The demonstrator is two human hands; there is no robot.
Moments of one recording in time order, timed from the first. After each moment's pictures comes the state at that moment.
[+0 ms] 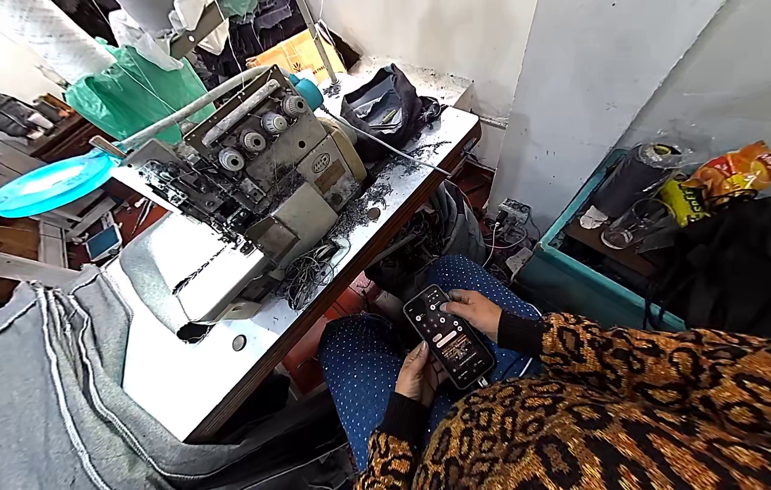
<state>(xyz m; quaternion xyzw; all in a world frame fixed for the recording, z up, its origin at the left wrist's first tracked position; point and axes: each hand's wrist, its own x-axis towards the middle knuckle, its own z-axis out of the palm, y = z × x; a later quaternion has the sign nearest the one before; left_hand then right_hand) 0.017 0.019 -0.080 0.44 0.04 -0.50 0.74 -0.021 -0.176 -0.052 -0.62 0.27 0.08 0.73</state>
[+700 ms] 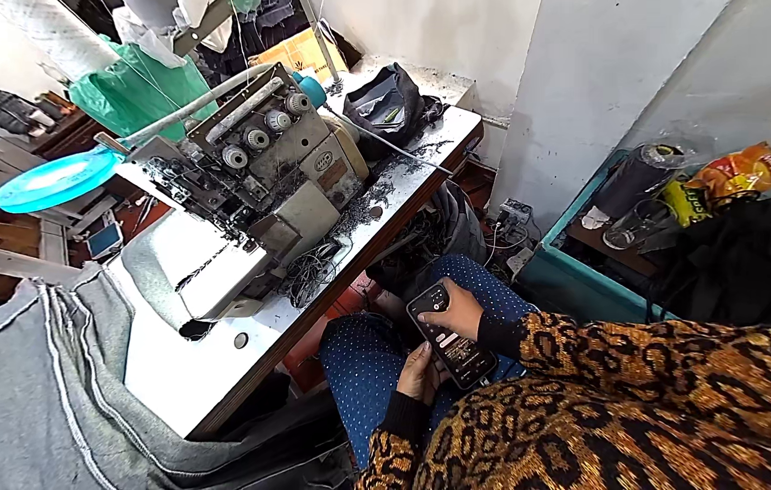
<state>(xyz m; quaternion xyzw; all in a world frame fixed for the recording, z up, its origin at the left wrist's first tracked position) 0.018 0.021 -0.083 0.42 0.02 -0.51 0.75 0.002 -0.155 -0.037 -0.76 0.30 0.07 0.58</state>
